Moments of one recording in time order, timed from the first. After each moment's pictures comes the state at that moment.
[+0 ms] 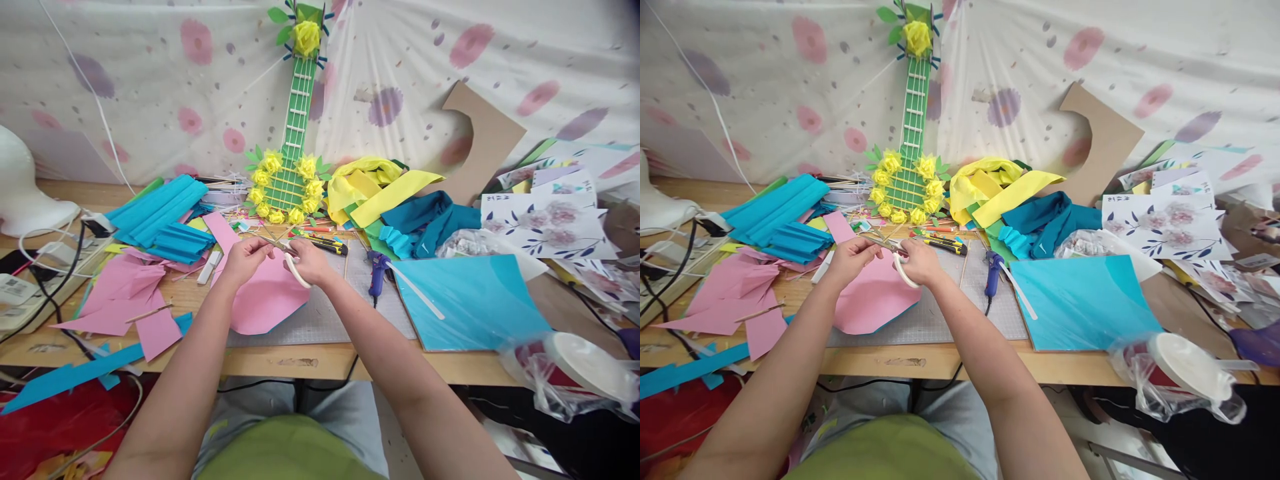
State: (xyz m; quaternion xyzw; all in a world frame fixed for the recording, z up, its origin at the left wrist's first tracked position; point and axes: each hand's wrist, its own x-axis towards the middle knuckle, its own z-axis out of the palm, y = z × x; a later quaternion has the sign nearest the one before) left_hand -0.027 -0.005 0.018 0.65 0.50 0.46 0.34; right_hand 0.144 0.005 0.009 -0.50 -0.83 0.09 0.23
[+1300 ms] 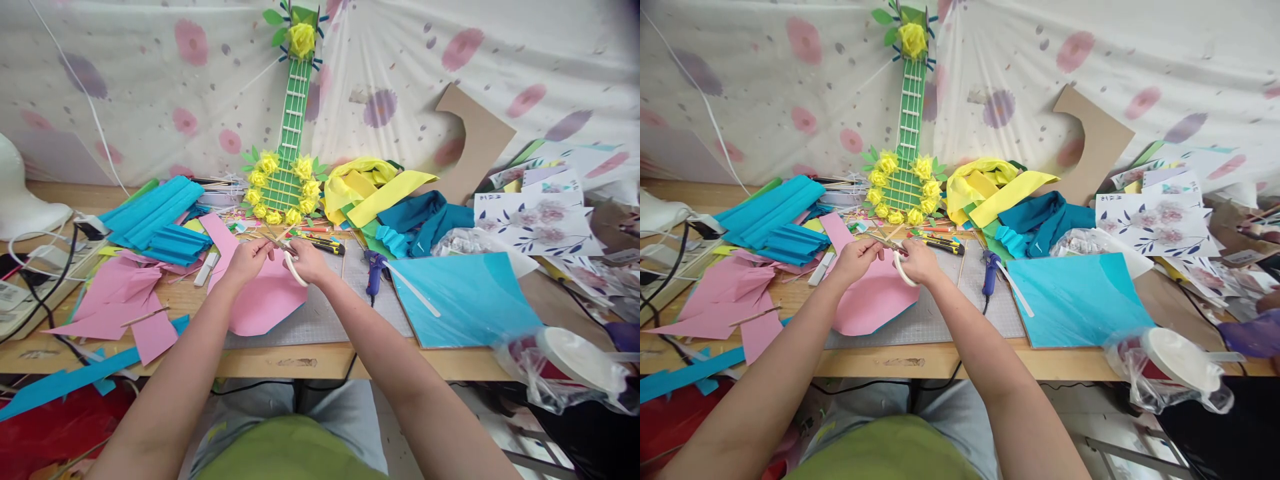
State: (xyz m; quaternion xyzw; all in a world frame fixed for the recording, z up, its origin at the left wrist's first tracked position) left_hand -0.023 0.004 0.016 0.74 0.51 0.38 0.21; right_hand 0.143 0.012 0.005 -0.52 -0.81 0.11 0.25
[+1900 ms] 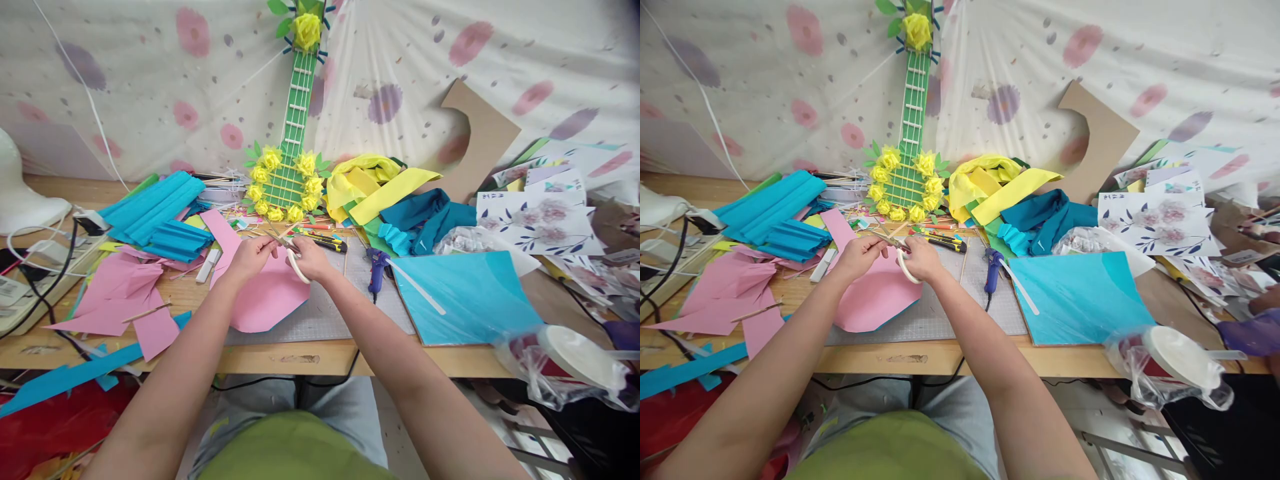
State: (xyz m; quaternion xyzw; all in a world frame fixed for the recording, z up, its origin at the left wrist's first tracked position) left_hand -0.023 0.004 0.015 0.75 0.51 0.36 0.22; right_hand 0.143 0.015 -0.002 -0.52 -0.81 0.11 0.25
